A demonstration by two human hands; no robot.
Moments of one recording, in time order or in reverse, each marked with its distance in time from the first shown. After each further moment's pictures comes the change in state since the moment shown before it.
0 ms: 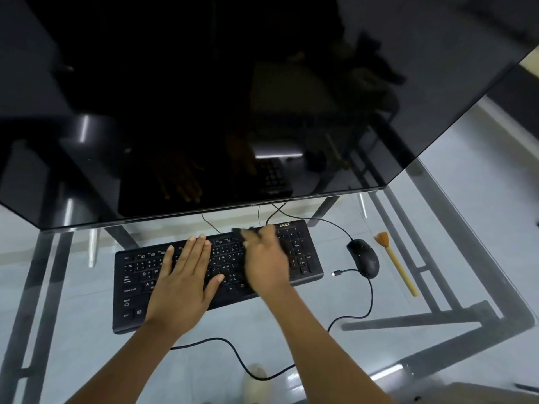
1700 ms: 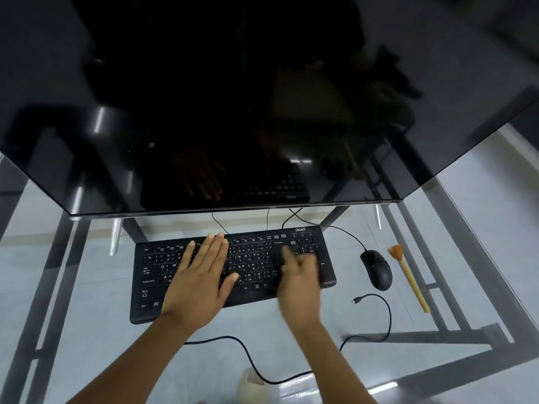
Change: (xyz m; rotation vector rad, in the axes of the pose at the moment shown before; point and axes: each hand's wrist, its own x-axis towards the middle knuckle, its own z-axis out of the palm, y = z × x) left_hand -0.001 -0.002 0.001 -0.055 0.043 0.021; right_hand -0.047 0.013 -0.010 0.203 0.126 0.255
